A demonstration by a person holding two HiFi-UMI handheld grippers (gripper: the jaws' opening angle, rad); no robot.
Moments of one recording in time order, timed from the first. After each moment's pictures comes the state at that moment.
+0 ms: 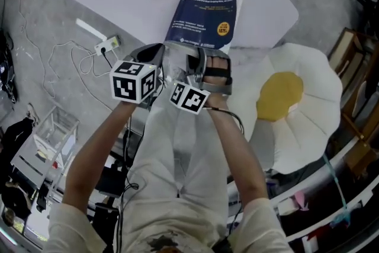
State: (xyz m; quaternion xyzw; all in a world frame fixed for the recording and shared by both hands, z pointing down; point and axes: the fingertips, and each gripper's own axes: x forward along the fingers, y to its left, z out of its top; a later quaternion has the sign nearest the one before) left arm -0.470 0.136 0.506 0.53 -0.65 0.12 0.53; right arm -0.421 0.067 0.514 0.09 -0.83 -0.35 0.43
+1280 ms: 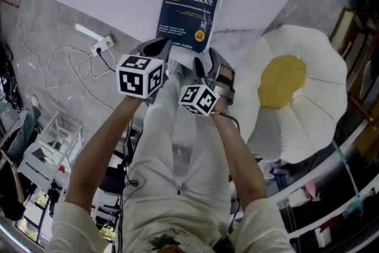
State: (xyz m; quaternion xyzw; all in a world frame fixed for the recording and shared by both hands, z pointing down) left arm -0.411 0.107 0.517 0.57 -0.62 0.13 0.52; right arm -0.297 0.090 0.579 0.11 -0.83 -0.14 0.53
